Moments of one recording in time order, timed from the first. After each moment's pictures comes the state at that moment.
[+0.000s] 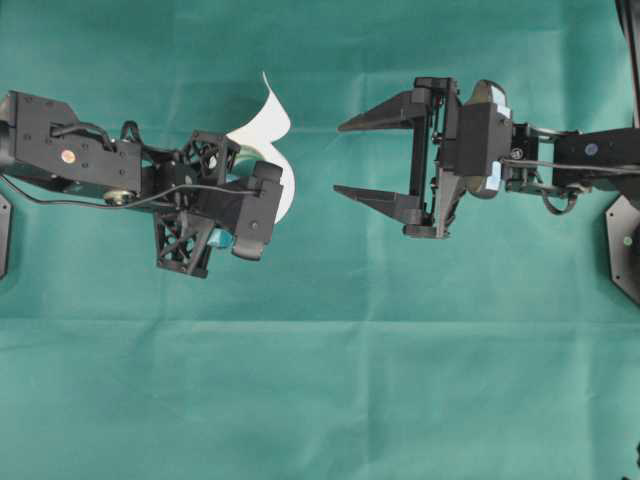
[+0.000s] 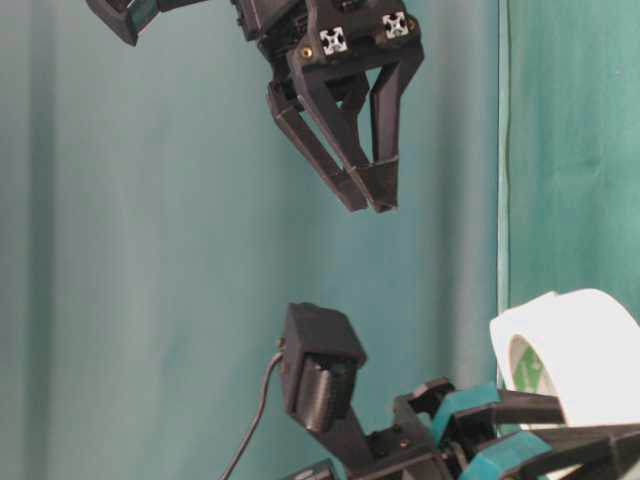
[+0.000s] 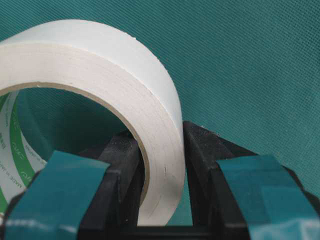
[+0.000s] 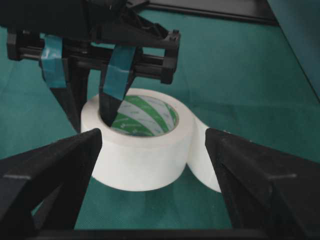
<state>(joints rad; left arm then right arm) 0.07 0.01 0.65 -0.02 0.40 0.34 -0.14 -0.15 0.88 -0.02 -0.53 0.00</state>
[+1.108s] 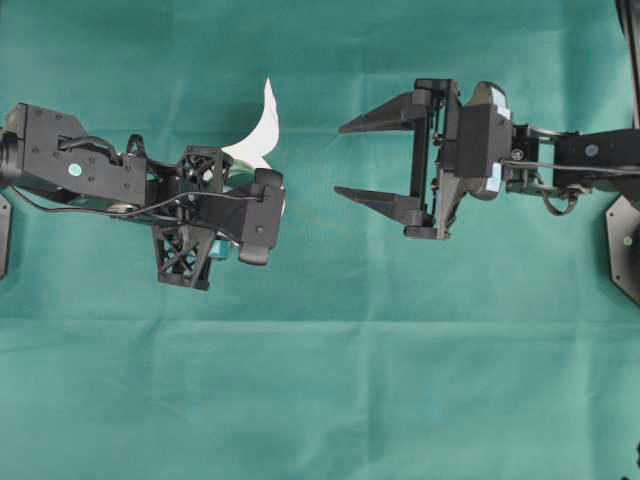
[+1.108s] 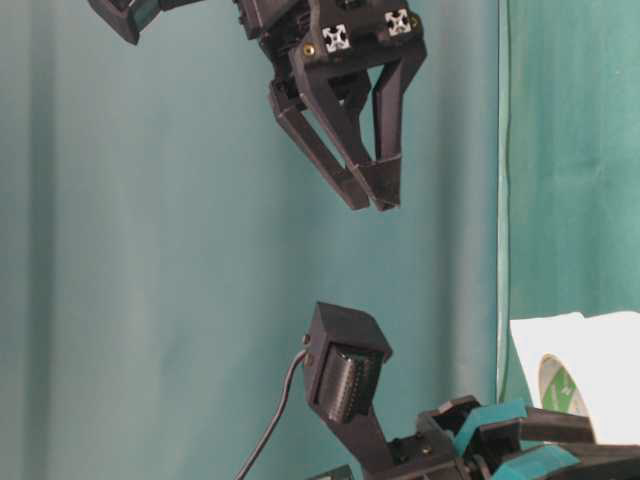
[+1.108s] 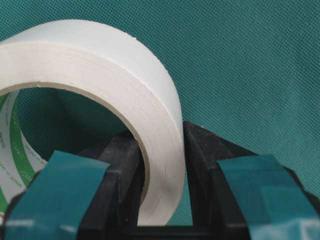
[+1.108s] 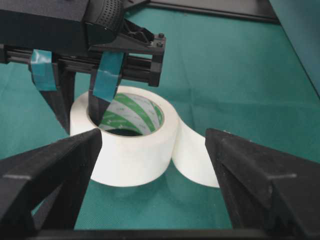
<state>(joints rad) 0.04 0.03 0.65 -0.02 0.44 0.23 -0.14 -0.15 0.88 -0.02 -0.53 0.00</state>
